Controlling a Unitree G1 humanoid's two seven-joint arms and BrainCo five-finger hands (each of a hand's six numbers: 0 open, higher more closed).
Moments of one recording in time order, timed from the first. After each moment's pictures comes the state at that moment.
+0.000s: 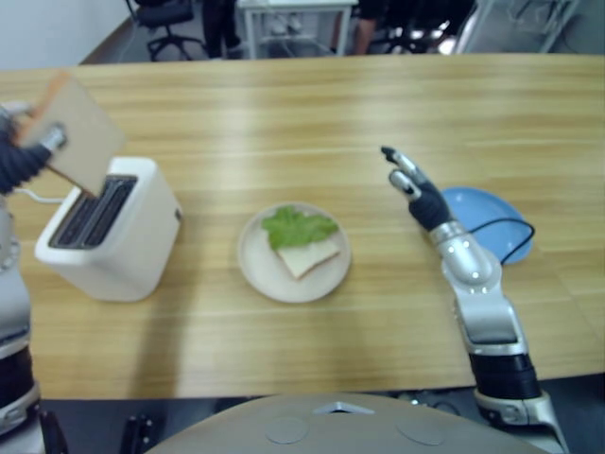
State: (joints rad) left arm -0.10 0.71 0.61 -0.47 0.38 0.23 -0.18; right arm -0.06 -0.32 -0.01 -0.29 -0.20 0.09 0.19
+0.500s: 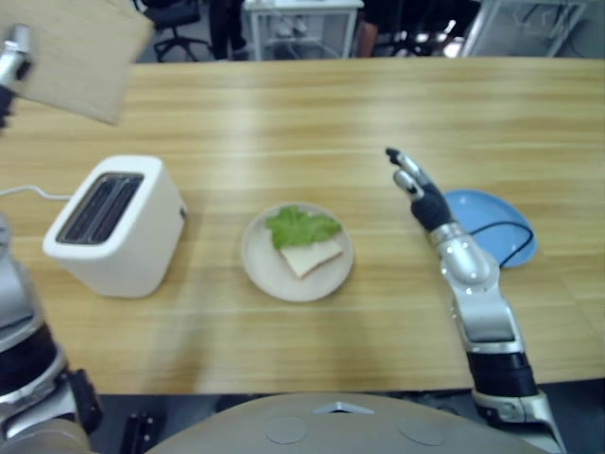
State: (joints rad) left arm -0.27 0.49 0.44 -0.56 -0.02 0.18 -0.20; right arm -0.07 -0.31 -0.05 -0.22 -0.17 0.06 0.15
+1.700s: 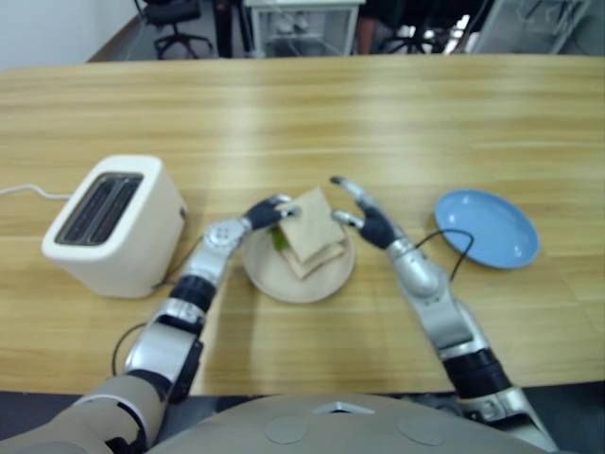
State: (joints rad) left arm -0.55 0.18 -0.21 0.78 0.10 -0.17 -0.49; right arm -0.06 -0.32 0.26 -0.10 -0.47 -0.12 0.11
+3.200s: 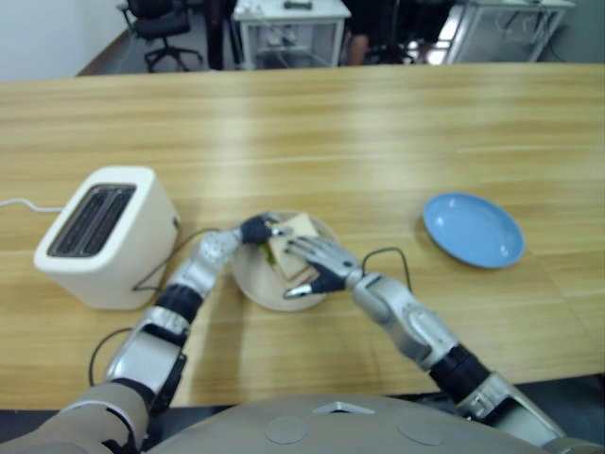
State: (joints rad) left arm -0.43 0.30 -0.29 0.57 0.36 -0.13 -0.36; right arm -0.12 -0.39 0.59 0.07 -0.94 -0.09 0.18
